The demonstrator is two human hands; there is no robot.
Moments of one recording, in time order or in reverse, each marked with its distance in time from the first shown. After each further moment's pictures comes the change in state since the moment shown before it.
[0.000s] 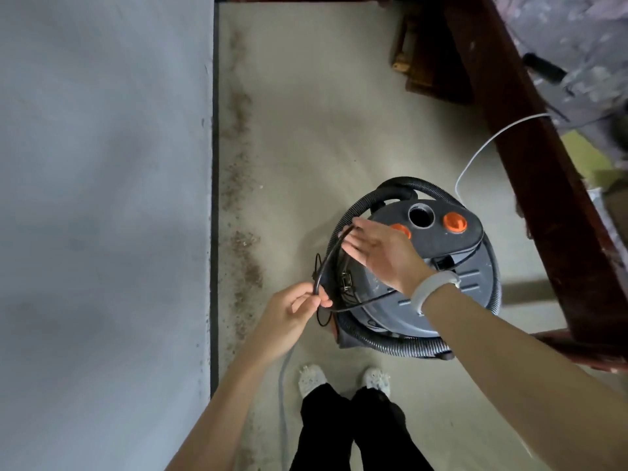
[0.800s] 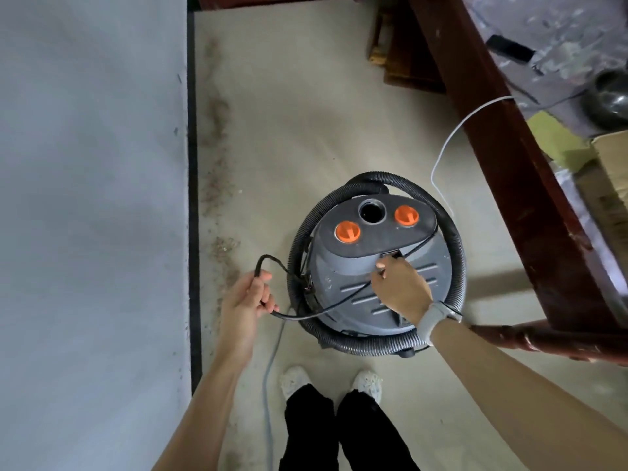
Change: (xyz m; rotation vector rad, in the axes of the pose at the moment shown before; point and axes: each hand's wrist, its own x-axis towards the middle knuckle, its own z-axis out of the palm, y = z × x) left_hand 0.025 0.019 0.081 -0.299 0.434 -0.072; right_hand -0.020 -0.019 -0.145 -1.624 0.378 -0.161
